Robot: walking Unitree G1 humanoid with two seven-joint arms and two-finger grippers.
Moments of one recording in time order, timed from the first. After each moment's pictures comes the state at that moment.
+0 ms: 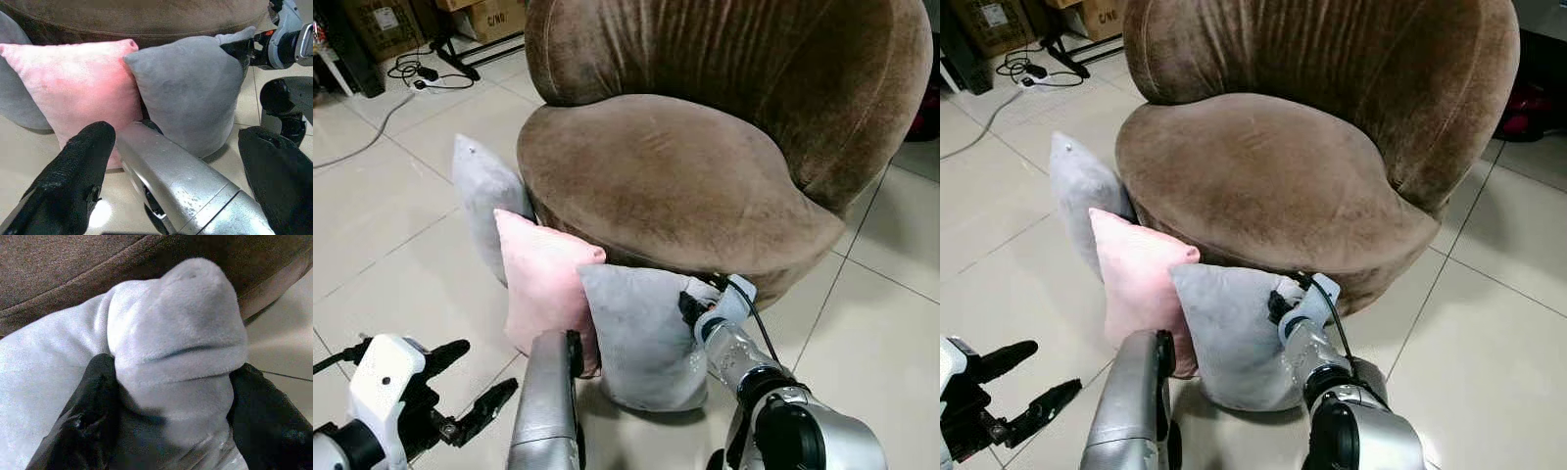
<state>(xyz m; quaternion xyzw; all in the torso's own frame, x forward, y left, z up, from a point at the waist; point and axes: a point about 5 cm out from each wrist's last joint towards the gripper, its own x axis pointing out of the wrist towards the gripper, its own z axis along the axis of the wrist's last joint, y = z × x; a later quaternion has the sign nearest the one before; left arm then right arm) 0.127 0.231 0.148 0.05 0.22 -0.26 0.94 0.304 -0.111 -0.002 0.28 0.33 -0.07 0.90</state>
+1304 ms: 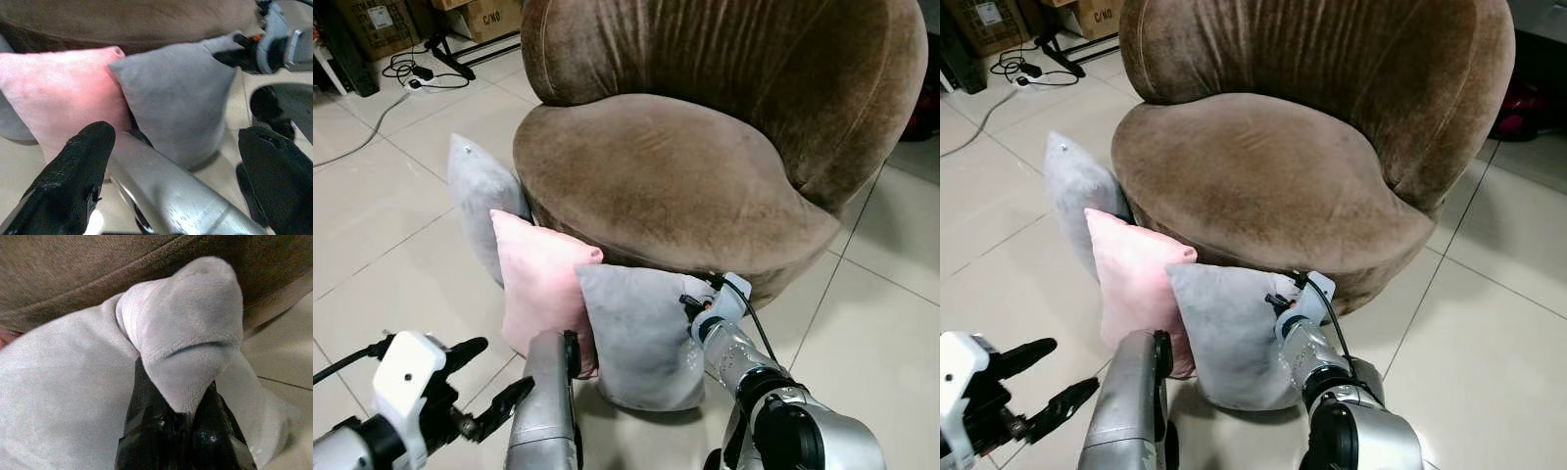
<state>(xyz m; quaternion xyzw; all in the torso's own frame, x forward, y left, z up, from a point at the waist) 0.137 0.220 0.140 0.05 0.21 -0.27 0.94 0.305 -0.106 -0.001 0.28 0.32 -0.04 0.91</state>
